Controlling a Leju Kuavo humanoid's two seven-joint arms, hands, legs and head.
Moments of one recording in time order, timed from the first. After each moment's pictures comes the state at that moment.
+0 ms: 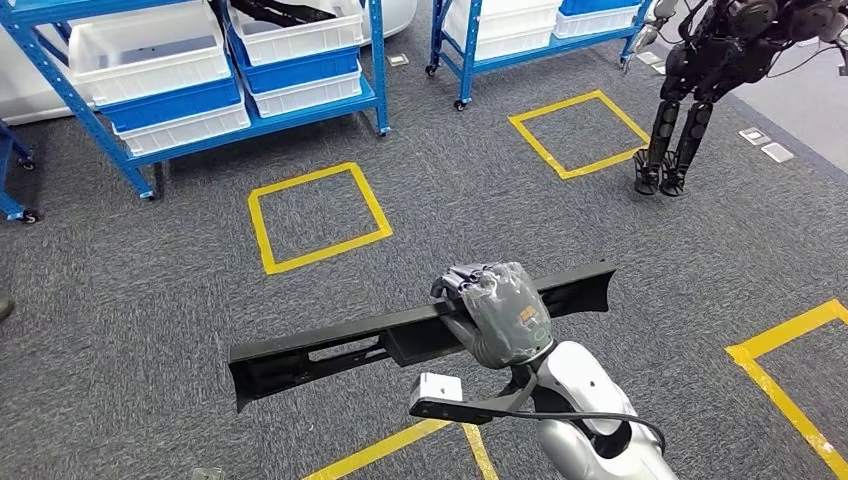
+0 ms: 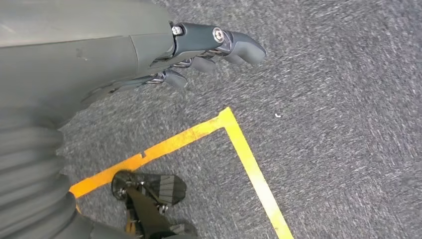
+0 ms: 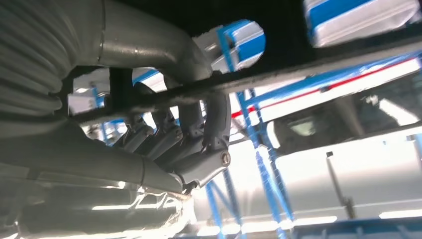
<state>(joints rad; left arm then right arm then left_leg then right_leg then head) -0.04 -0.08 0.35 -0.26 -0.15 0.16 -0.49 -0.33 -0.15 0.61 -1.73 0.94 -0.06 -0.09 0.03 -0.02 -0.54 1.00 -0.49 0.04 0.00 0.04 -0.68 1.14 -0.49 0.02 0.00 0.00</state>
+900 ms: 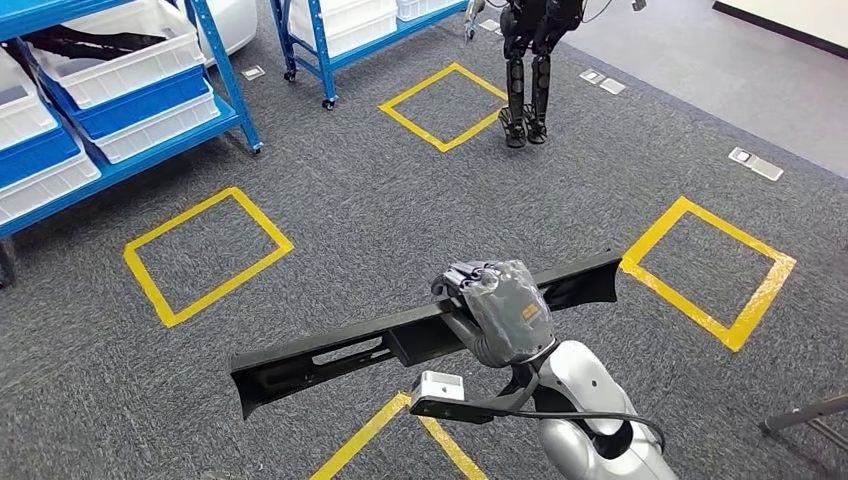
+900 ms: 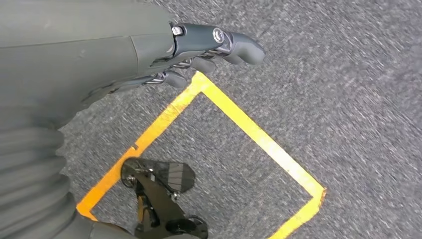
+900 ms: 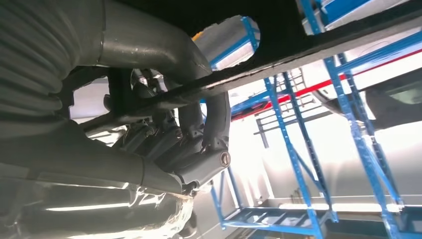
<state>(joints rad) -0.04 -0.07 0.35 -0.26 -0.16 0.16 -0.47 -0.32 -0.14 0.60 -1.74 0.94 -0.06 -0.09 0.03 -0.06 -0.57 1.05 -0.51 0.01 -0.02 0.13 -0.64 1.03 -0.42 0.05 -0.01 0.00</state>
